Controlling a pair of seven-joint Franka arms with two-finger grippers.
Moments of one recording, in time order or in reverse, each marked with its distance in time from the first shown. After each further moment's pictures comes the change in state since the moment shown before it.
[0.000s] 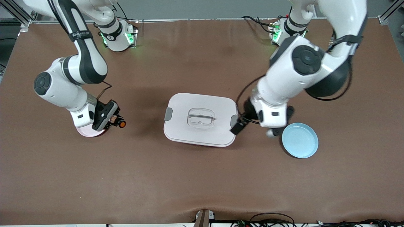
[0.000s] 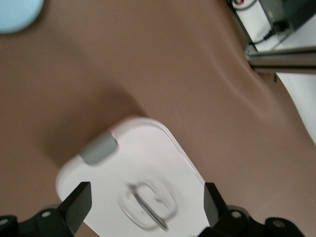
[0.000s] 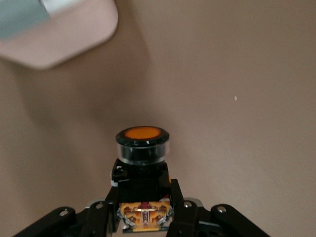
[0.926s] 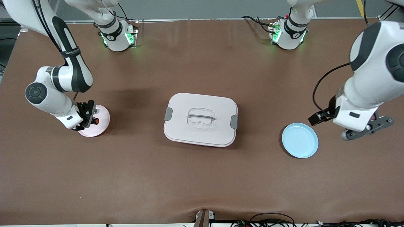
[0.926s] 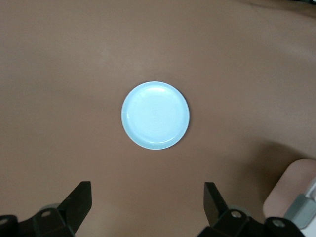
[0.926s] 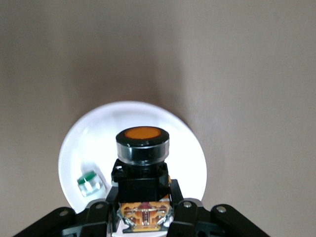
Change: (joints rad) left arm 0.271 -0.138 0.000 0.000 0.198 -0.390 0.738; right arm -0.202 0.067 -0.002 -0.105 -0.398 0.122 -0.279
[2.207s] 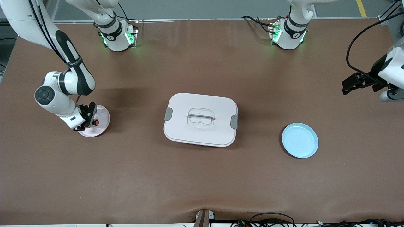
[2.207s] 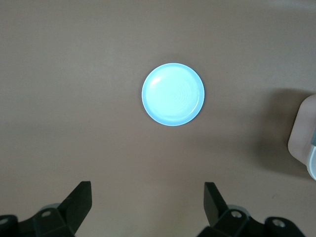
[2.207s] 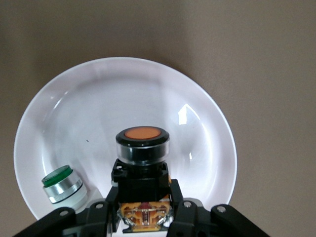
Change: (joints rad) left arm -0.223 -0.328 0.483 -0.237 -0.262 0.031 0.482; right arm -0.057 0.111 0.000 -0.054 -0.080 0.189 0.028
